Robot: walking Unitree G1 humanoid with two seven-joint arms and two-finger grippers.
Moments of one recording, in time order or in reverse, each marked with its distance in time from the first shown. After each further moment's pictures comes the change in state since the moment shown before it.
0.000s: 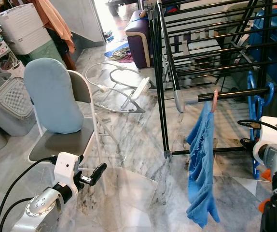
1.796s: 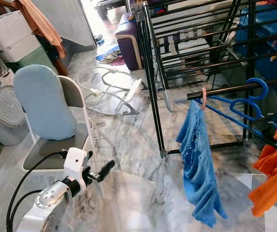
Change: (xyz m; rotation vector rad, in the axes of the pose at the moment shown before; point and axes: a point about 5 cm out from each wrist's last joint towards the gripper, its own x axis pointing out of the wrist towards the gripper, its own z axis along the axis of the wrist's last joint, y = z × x) left arm 0.019 -0.009 0.005 0.017 -0.012 -0.076; right arm -0.073 -0.003 0.024 -0.244 -0.446 -0.293
